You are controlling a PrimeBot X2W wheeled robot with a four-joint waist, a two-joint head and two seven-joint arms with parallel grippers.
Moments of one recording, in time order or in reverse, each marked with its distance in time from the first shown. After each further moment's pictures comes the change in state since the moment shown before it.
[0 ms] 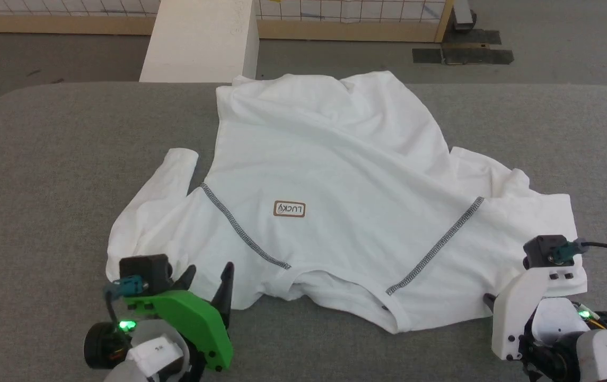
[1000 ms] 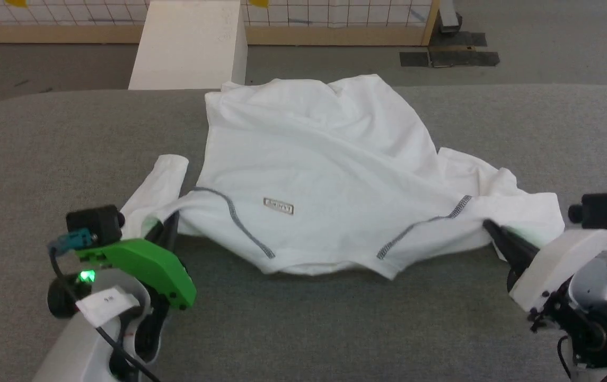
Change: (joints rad) left arm -0.148 0.012 0.089 0.149 -0.073 -0.086 -0.068; right arm -0.040 0.001 -0.042 -0.144 0.346 0.000 -0.129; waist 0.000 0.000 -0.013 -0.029
